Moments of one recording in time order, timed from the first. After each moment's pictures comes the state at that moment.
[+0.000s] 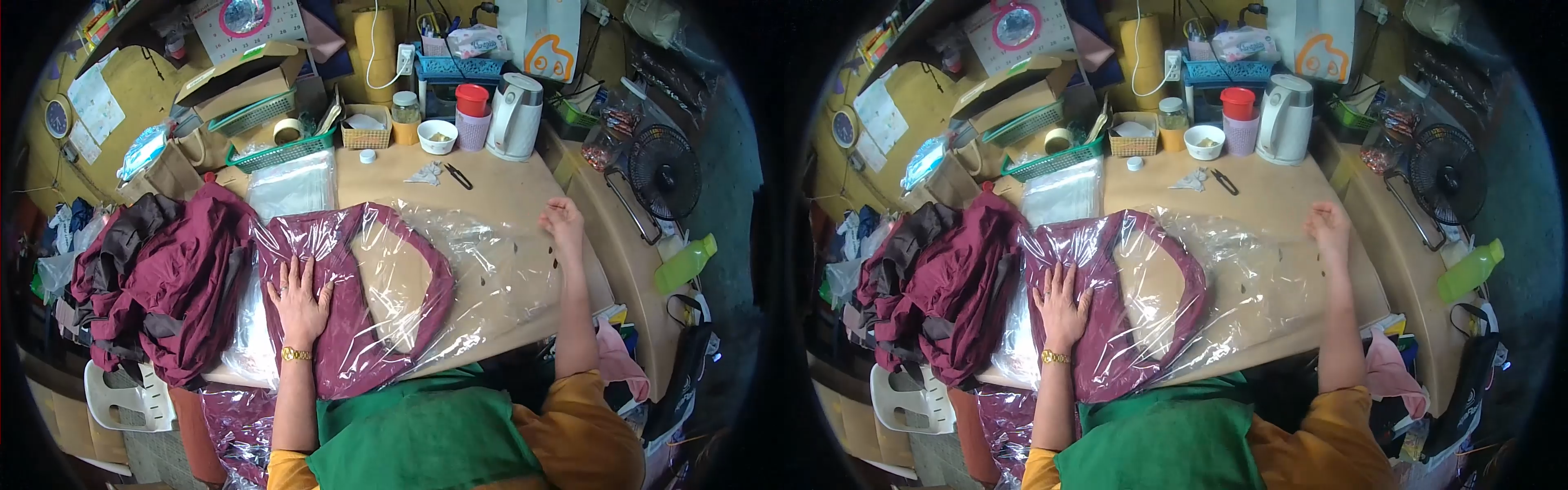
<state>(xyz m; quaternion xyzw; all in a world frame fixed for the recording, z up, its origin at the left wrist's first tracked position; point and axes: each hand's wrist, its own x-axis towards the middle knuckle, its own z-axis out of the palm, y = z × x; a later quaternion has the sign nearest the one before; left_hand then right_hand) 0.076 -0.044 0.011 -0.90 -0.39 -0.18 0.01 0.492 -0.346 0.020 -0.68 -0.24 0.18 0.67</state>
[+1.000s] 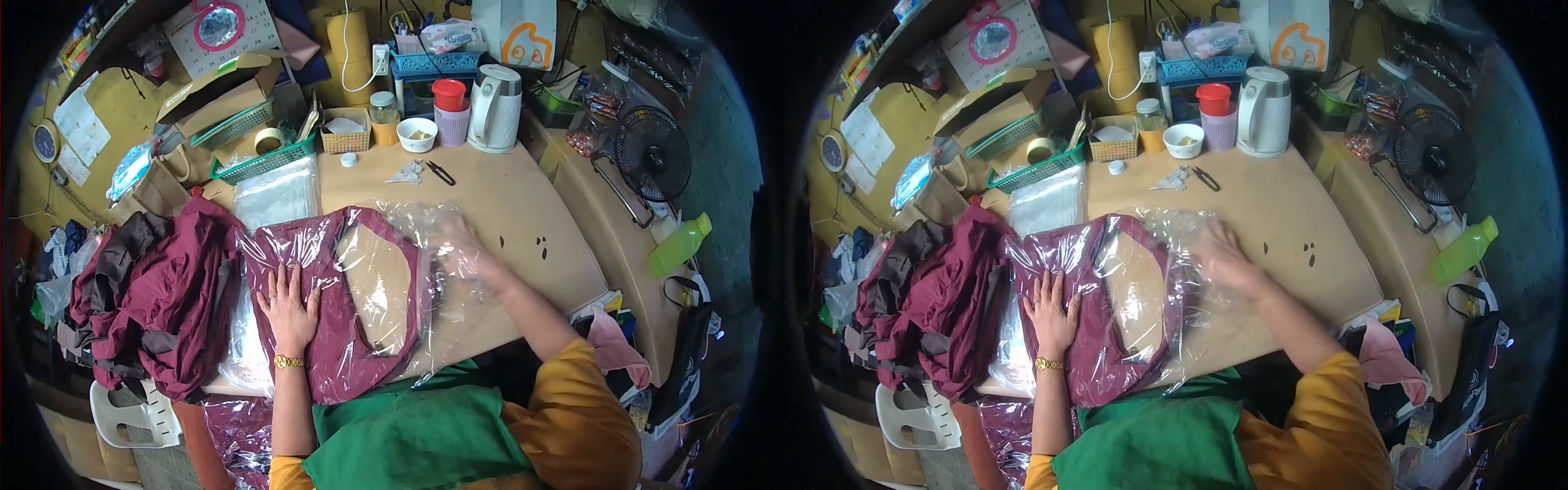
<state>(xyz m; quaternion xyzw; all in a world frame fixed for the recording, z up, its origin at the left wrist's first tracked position) 0.079 -0.043 0.011 -0.90 -0.39 -0.16 0.02 0.389 -0.248 0.003 -0.76 -0.60 -0.04 0.22</state>
